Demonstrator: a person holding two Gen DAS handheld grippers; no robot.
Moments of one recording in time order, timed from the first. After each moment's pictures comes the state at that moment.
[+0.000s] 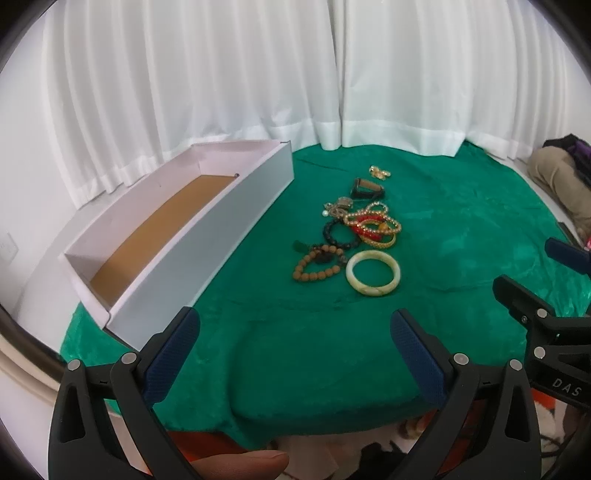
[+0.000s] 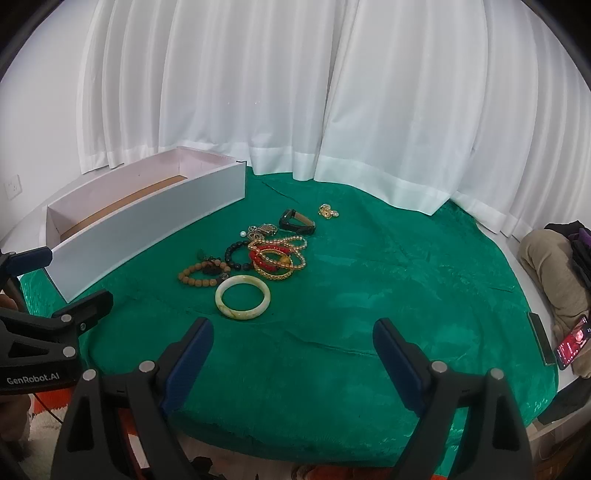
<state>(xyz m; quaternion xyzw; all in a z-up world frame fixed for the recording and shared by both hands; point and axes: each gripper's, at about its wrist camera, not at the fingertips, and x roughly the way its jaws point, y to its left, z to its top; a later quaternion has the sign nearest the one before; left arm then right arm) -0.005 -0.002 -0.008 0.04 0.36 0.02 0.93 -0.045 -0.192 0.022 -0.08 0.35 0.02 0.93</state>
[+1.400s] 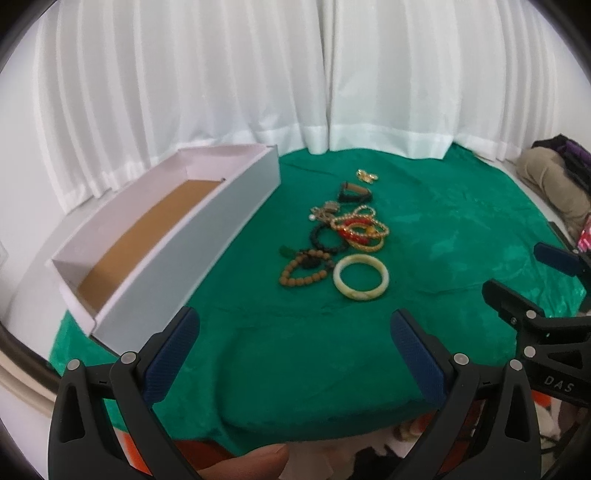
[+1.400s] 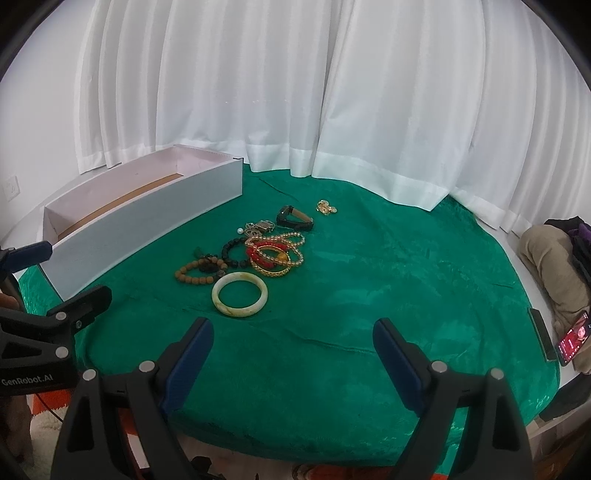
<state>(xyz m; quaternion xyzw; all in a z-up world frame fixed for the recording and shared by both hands) -0.001 -0.007 -0.008 0.04 0.36 -0.01 0.93 -0.047 -0.201 0.018 -0.07 0.35 0.01 0.93</state>
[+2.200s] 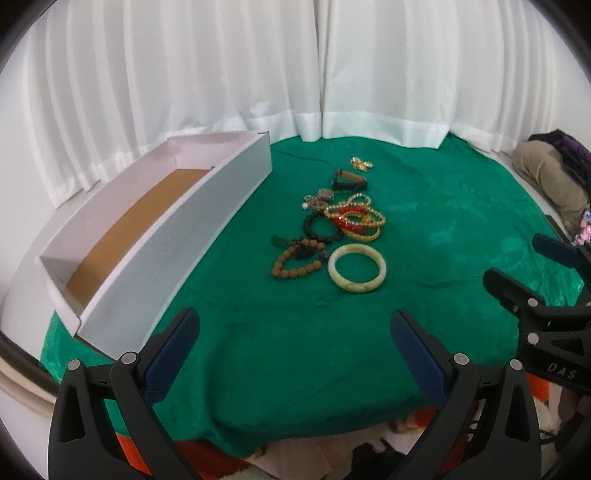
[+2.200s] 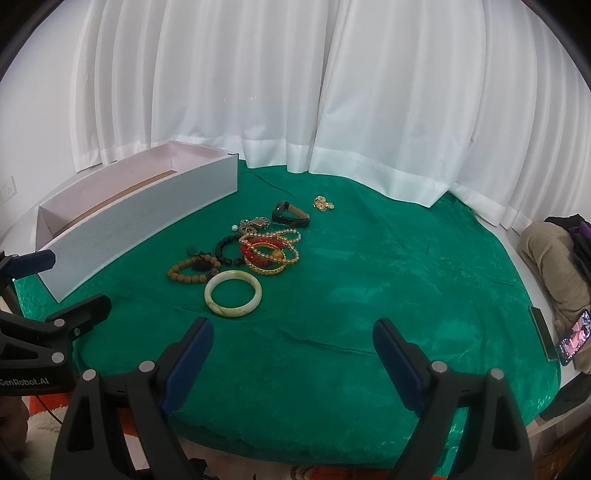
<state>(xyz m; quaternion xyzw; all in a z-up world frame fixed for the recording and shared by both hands) 0.013 -0.008 -0.019 0.04 0.38 -0.02 0.92 -0.038 -0.204 0.011 -0.07 0.36 0.01 0.93</state>
